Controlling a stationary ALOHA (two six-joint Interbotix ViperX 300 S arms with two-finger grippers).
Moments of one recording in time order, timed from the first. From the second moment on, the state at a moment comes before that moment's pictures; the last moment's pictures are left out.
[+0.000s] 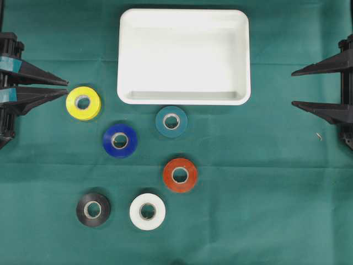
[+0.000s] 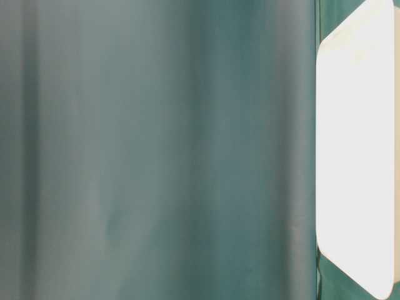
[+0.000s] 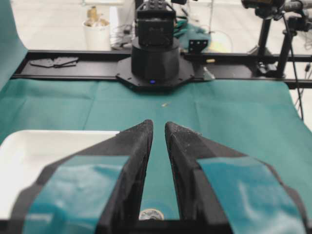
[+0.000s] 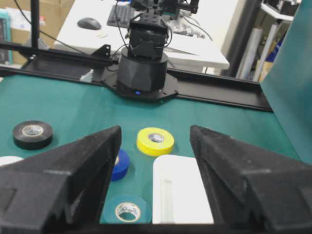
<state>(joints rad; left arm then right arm) 0.00 -0.97 1.18 0.00 -0.29 0.00 0.00 -0.97 1.18 0.00 -0.29 0.00</state>
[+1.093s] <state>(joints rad) -0.02 -0.96 1.20 -0.02 -0.27 -0.02 -0.02 -1.05 1.31 0.00 -0.29 0.01</state>
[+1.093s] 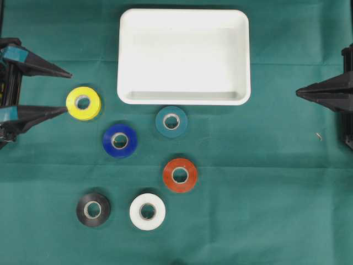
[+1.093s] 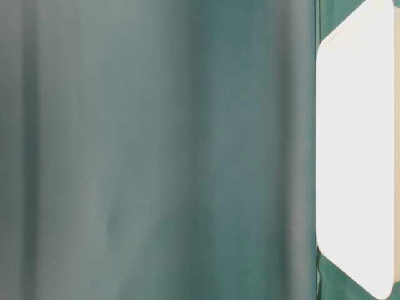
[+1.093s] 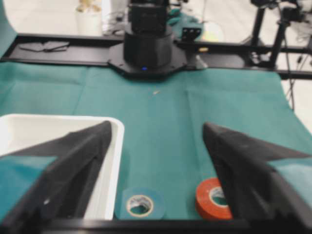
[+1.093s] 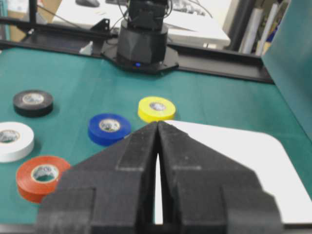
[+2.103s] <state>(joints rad) -0.02 -1.04 1.28 -0.02 -0.02 -0.03 -0.02 -1.13 1.51 0.00 -0.06 0.01</state>
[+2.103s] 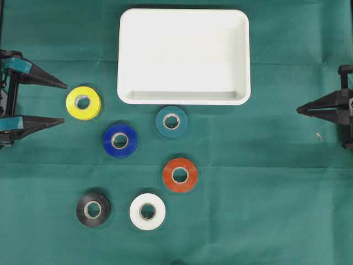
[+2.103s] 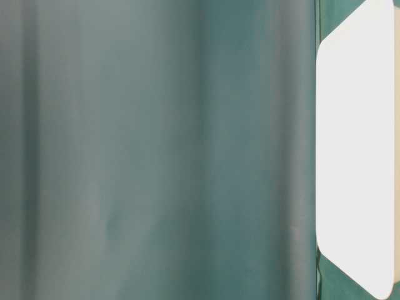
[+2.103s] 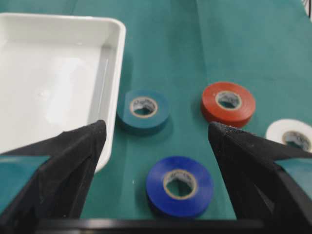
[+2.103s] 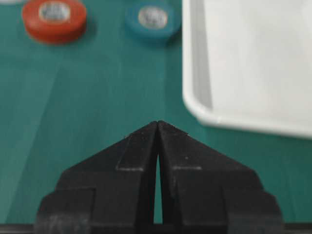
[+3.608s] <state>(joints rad) 0.02 -0.87 1.23 -0.02 0.11 -0.03 -0.02 -1.13 1.52 0.00 -0.06 0.01</state>
